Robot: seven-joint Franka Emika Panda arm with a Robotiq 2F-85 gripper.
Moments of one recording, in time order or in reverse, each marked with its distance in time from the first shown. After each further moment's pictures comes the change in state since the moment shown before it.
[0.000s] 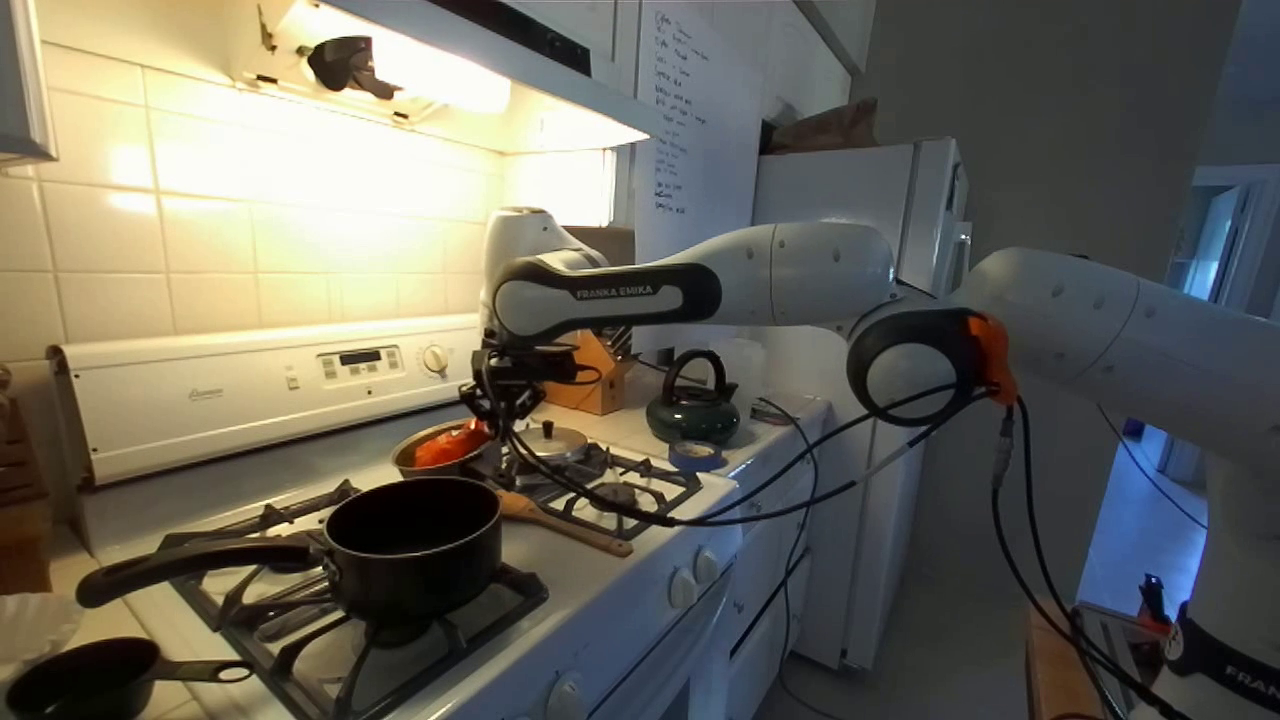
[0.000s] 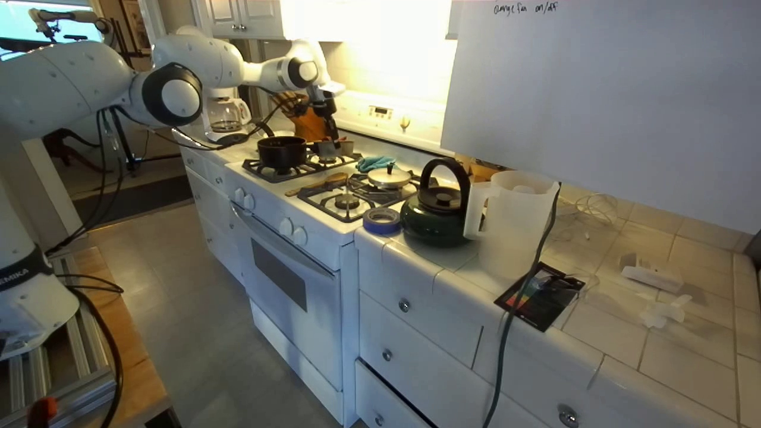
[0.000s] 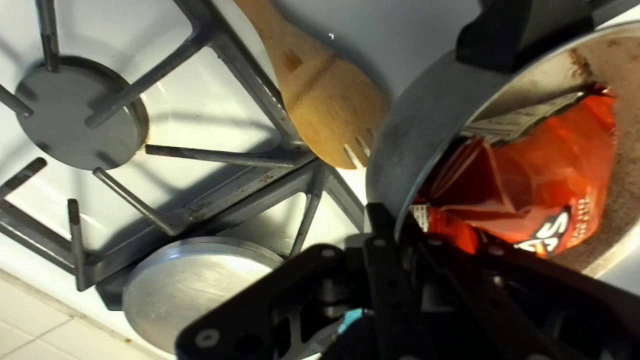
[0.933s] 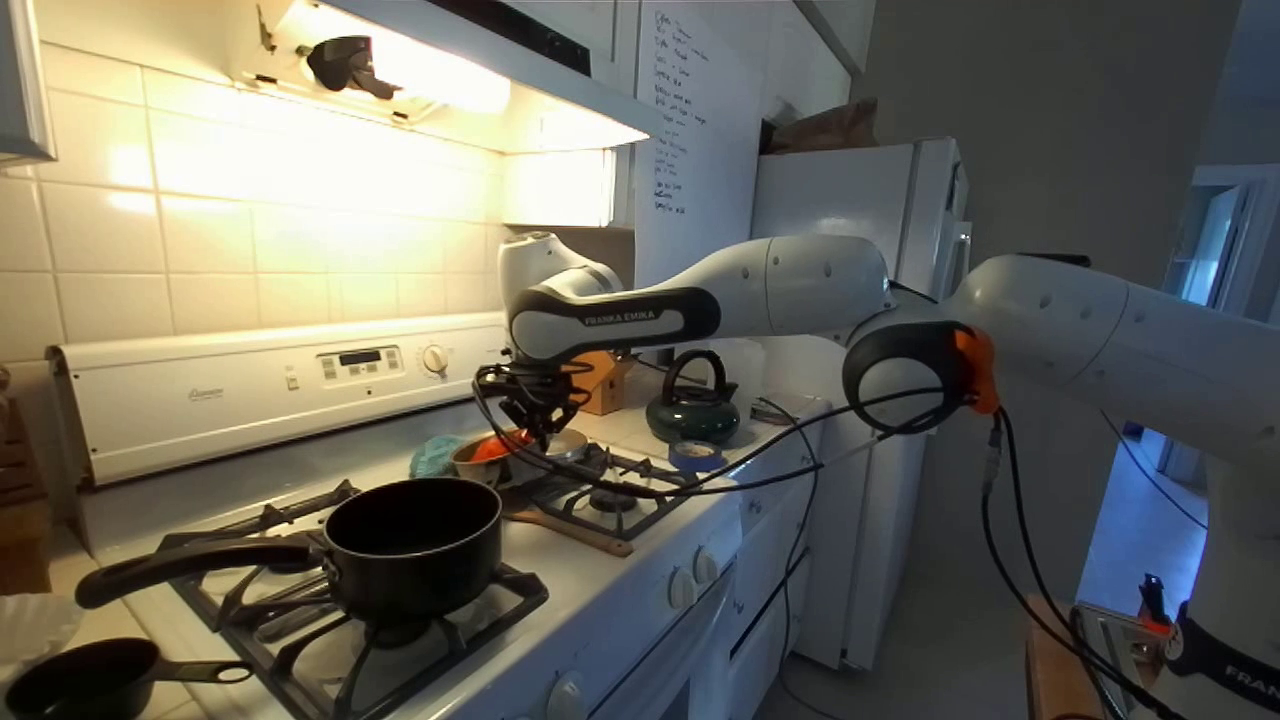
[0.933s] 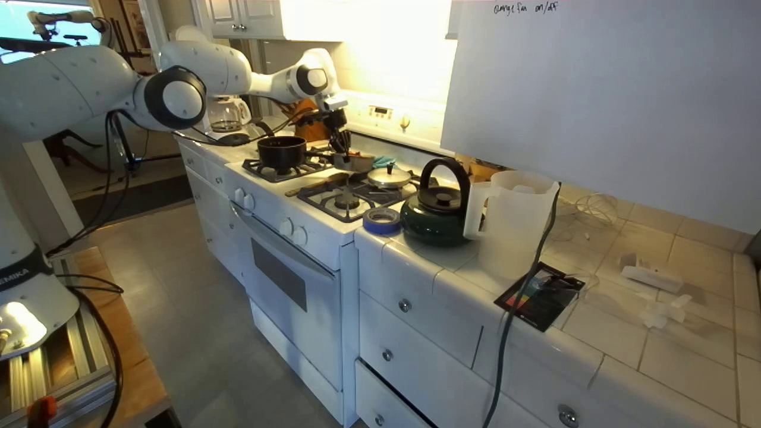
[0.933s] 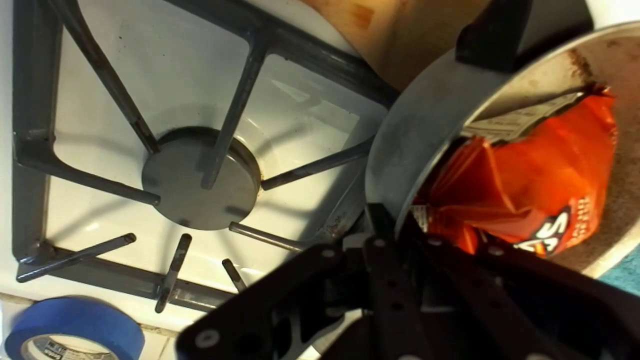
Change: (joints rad) arm -0.031 0.028 -0.068 -0.008 -0.043 -0.087 0.492
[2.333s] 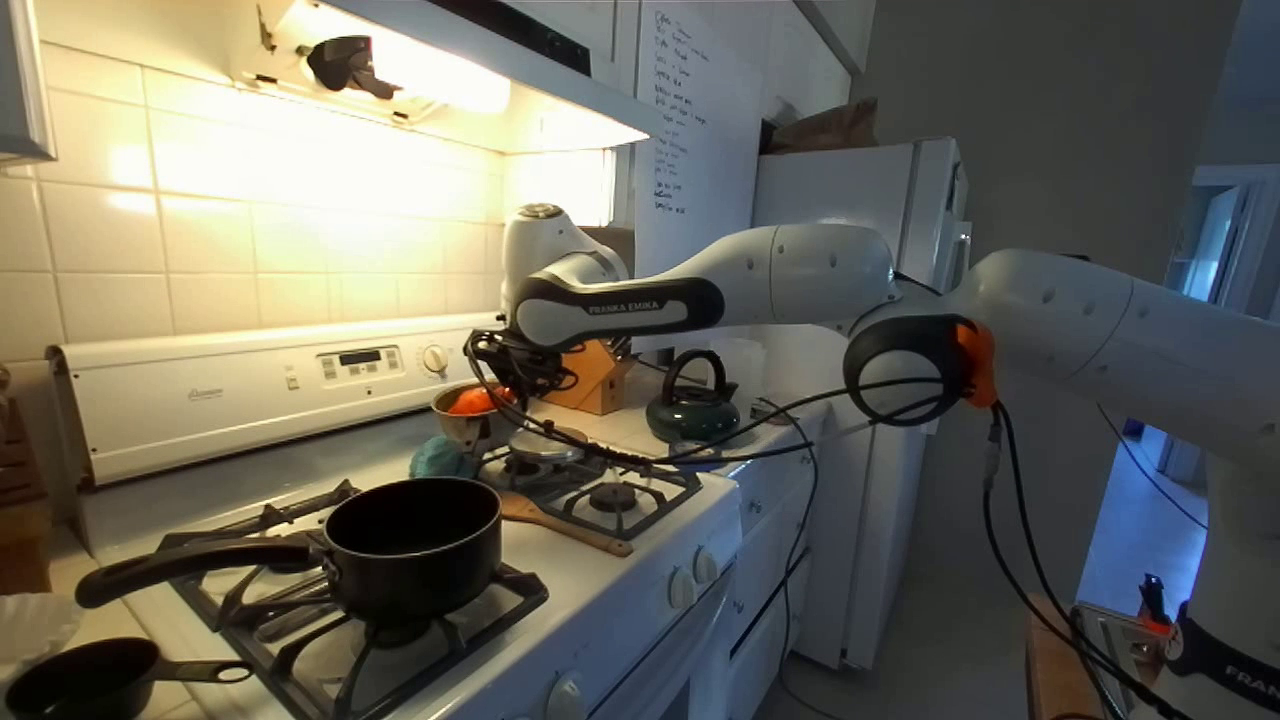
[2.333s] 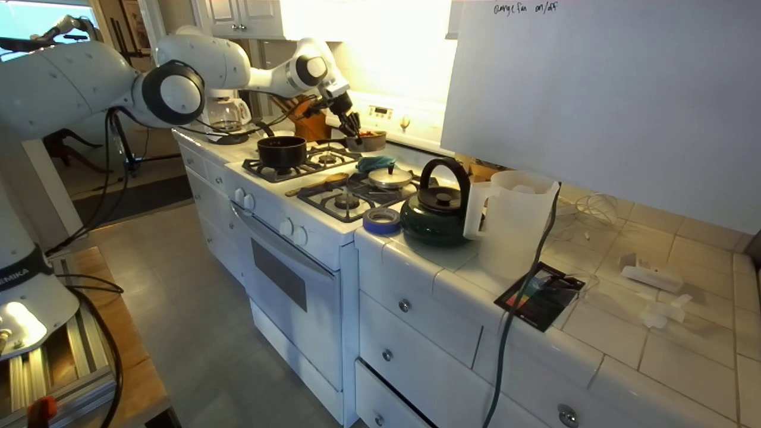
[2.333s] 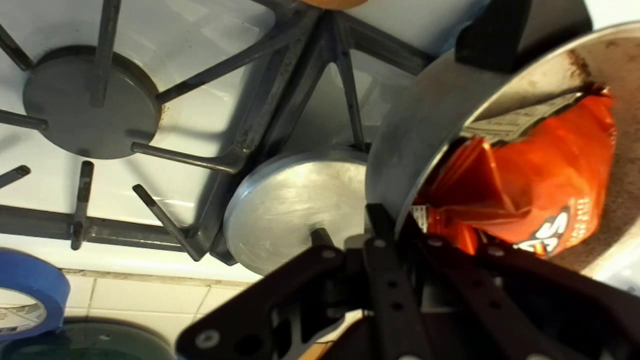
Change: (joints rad) arm -0.003 -0.024 -0.024 0.013 -0.053 0.181 0.053
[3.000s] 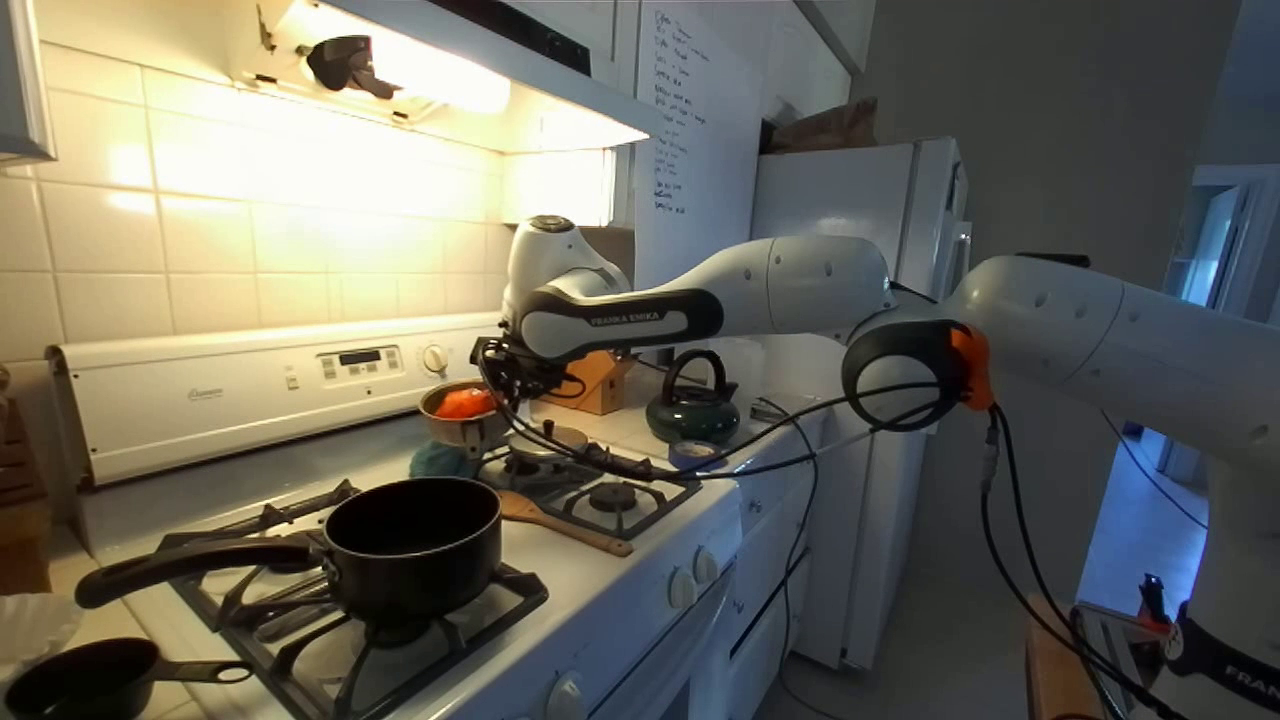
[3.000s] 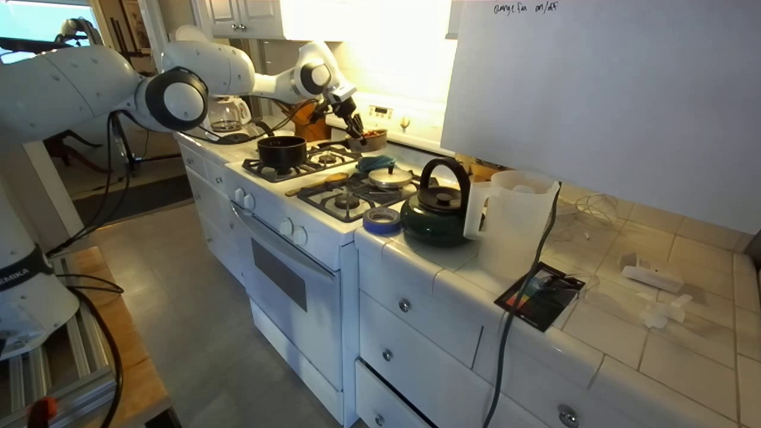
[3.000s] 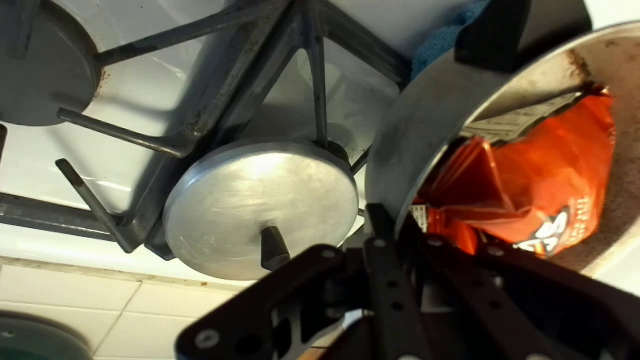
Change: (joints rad) arm -0.027 0.026 0.037 -0.001 0.001 0.124 -0.150
